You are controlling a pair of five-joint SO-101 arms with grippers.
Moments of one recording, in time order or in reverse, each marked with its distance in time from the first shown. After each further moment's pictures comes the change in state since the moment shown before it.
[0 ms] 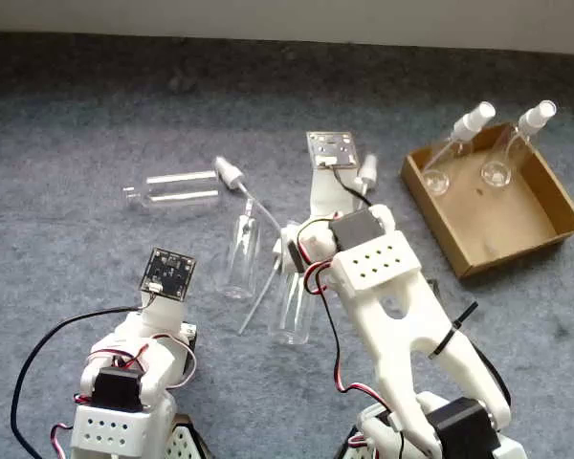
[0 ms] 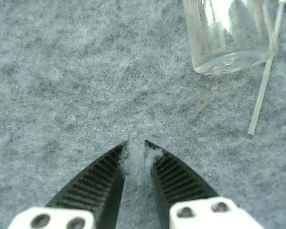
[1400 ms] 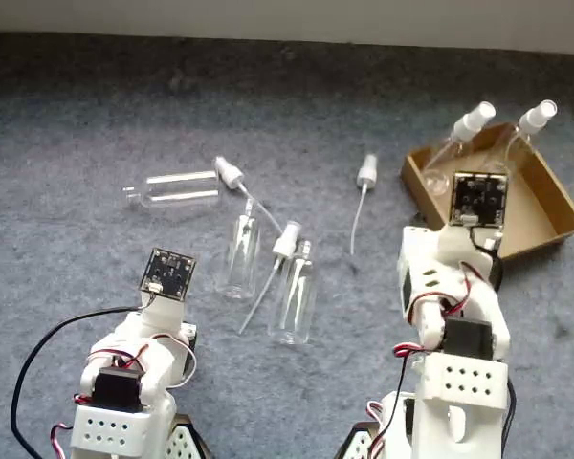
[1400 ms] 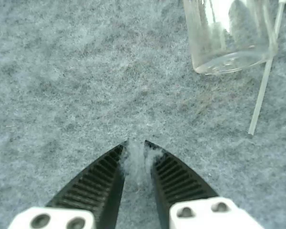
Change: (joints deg) left arm 0.0 0.0 0.0 0.0 0.0; right arm 33.5 -44.3 36.0 -26.7 25.4
